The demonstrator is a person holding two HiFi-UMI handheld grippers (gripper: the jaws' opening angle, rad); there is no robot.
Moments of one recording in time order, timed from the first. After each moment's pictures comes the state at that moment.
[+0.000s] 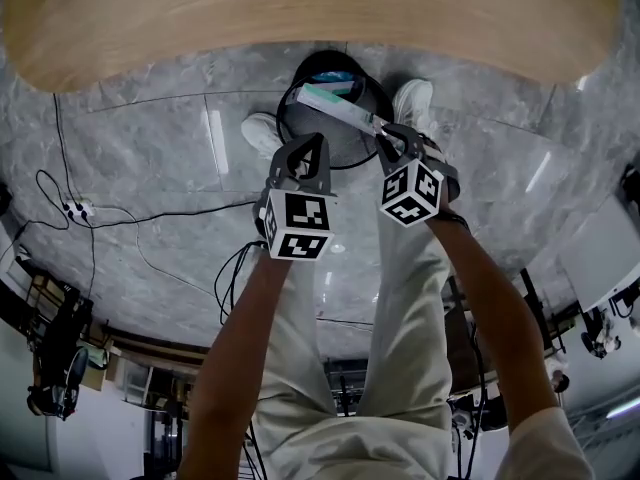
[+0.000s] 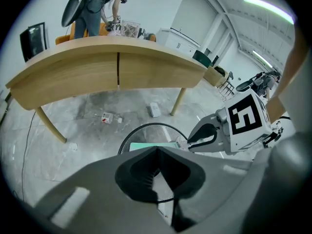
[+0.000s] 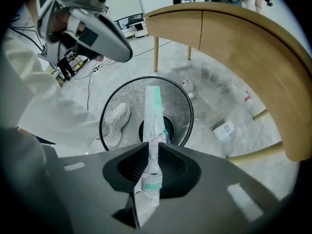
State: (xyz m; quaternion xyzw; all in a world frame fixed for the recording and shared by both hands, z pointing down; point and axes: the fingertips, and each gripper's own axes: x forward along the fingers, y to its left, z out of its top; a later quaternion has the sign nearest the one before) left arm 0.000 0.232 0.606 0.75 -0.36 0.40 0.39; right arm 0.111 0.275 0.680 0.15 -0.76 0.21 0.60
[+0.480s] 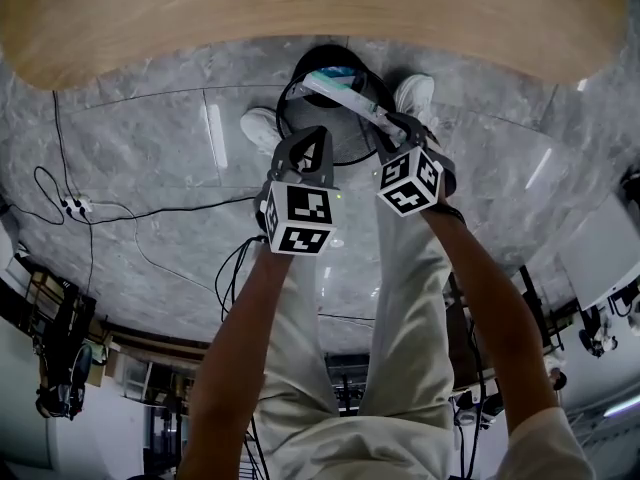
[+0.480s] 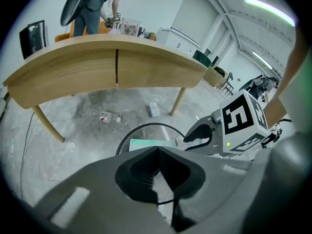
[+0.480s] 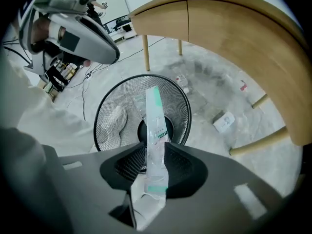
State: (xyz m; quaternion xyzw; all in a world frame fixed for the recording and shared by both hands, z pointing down) left arm 0.003 0.227 0.609 0.75 -0.35 0.39 0.39; right arm 0.109 0.266 0.691 0.18 -0.74 0.25 0.59
